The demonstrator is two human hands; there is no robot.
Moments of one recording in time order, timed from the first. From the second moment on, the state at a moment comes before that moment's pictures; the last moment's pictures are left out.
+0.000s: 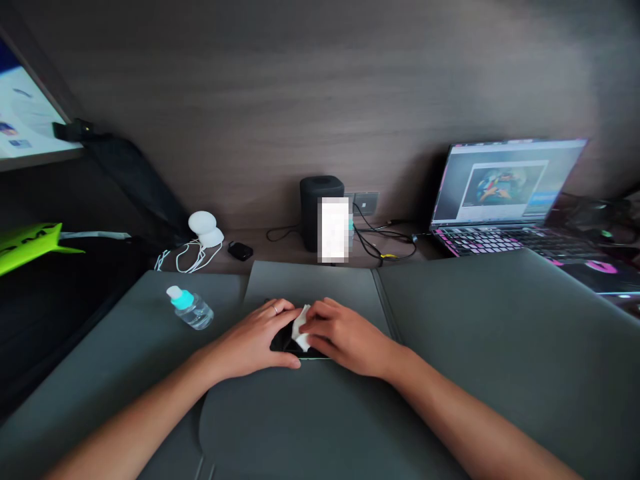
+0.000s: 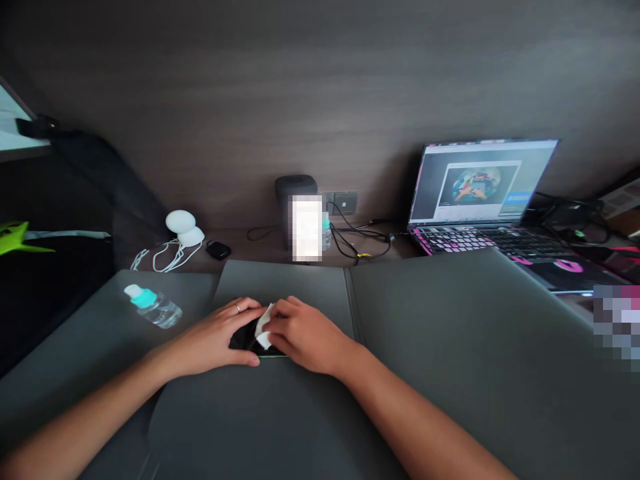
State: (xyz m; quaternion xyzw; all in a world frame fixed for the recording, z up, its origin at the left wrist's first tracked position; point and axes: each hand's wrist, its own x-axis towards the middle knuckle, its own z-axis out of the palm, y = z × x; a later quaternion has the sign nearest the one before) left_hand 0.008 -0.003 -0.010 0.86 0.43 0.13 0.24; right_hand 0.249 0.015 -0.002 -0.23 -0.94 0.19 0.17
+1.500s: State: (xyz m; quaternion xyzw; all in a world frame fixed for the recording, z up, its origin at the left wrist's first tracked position) left_hand 0.007 -0.005 -0.007 0.87 0.43 0.11 0.19; right_hand 0.260 0.018 0.009 -0.21 -0.94 0.20 0.15
